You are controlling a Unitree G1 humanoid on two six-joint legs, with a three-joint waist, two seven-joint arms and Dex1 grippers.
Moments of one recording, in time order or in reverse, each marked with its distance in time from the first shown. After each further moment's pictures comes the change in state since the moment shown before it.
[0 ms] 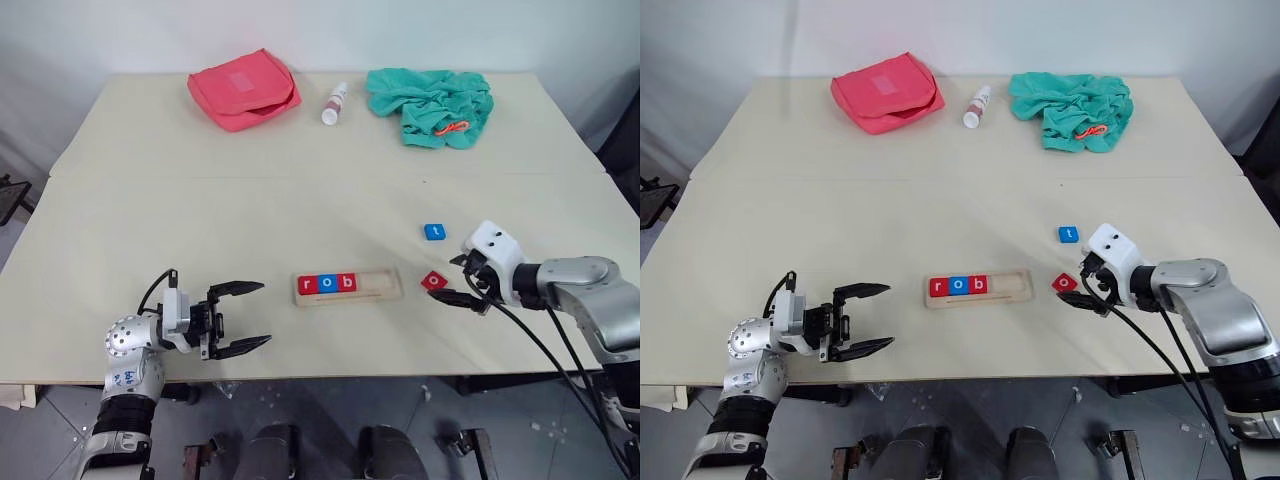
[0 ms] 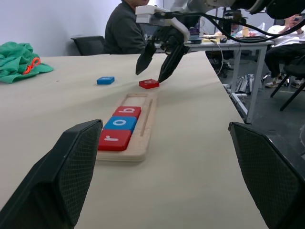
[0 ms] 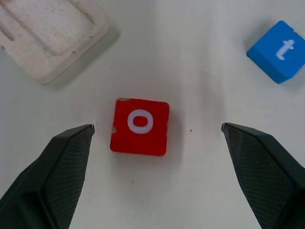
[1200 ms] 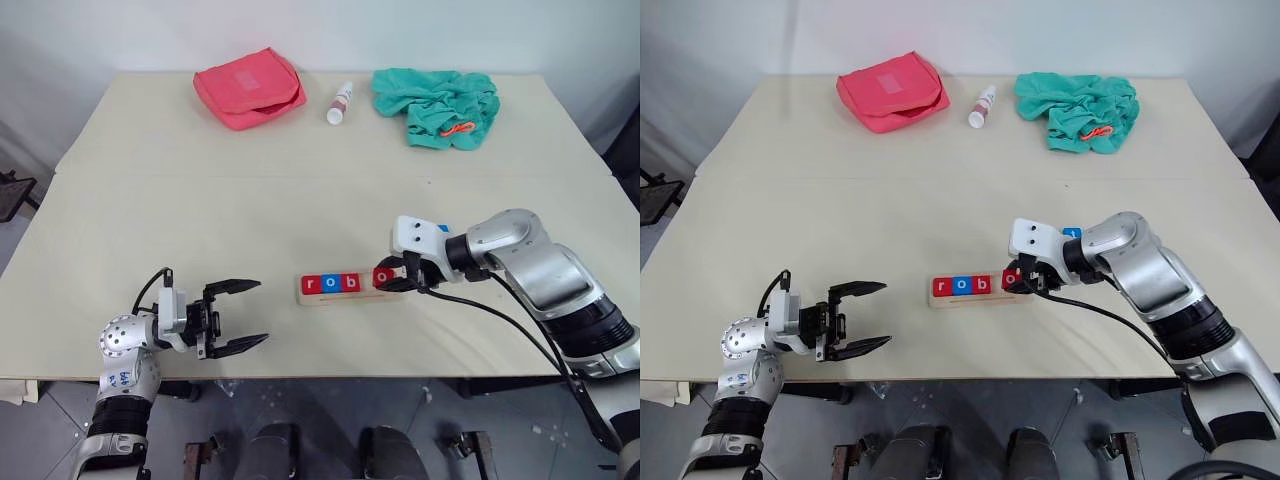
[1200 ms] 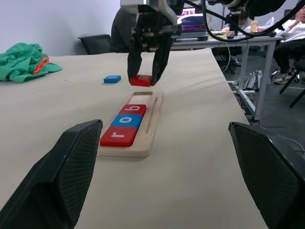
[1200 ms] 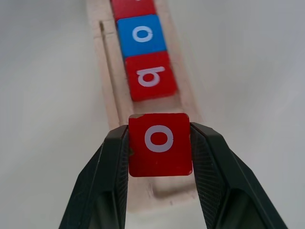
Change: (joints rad) left arm 0.004 0.015 0.013 -0.018 0.000 -0.003 0.007; right arm -0.367 0.122 0.335 0.084 -0.155 -0.178 0.323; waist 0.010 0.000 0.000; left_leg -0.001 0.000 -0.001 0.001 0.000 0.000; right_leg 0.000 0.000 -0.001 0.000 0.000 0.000
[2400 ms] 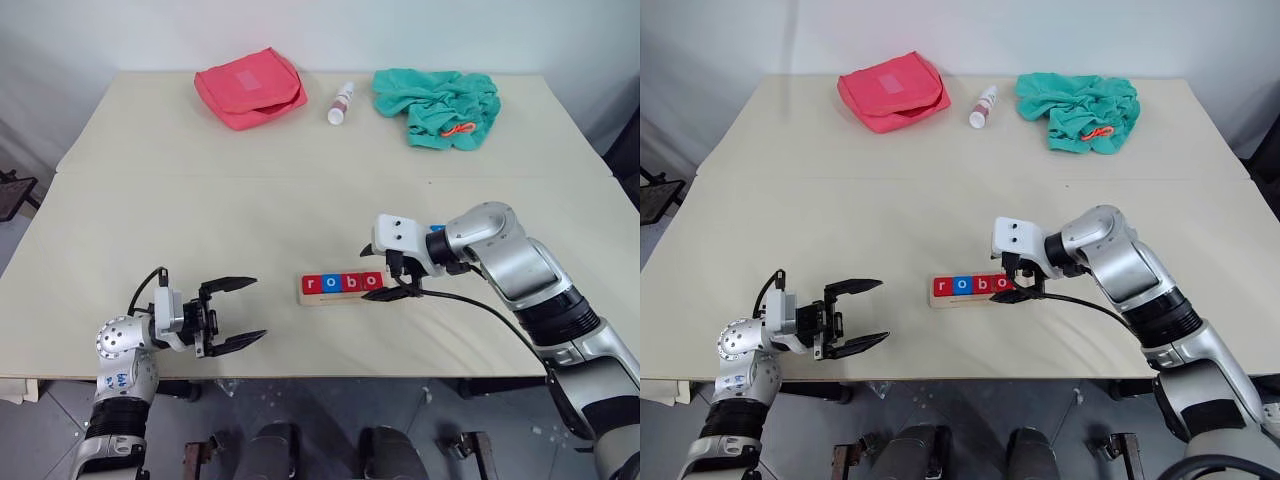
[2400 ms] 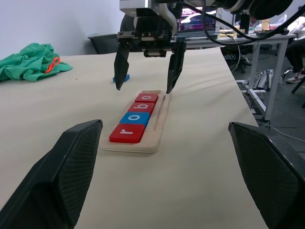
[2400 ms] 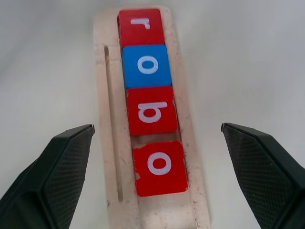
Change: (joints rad) left arm -0.010 -0.003 0.011 0.000 0.003 -0.008 0.023; right arm 0.001 0.095 -0.056 0.021 -0.069 -0.032 0.043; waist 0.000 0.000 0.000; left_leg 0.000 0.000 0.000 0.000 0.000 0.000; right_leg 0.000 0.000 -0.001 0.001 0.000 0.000
